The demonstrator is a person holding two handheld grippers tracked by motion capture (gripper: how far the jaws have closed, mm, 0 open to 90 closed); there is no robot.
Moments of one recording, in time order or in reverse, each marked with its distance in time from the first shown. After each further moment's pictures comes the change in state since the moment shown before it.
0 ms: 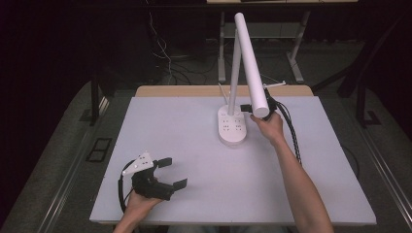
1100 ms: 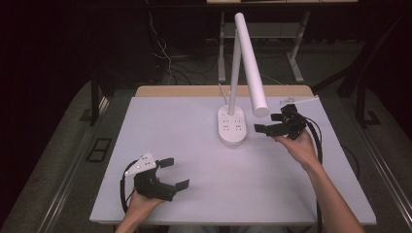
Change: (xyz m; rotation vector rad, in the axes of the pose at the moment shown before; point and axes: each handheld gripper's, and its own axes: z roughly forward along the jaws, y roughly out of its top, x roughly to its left) left arm -0.005 0.001 0.004 0.005 -0.002 0.013; right arm 0.035 -0.048 -0.108 -0.027 0.013 -0.108
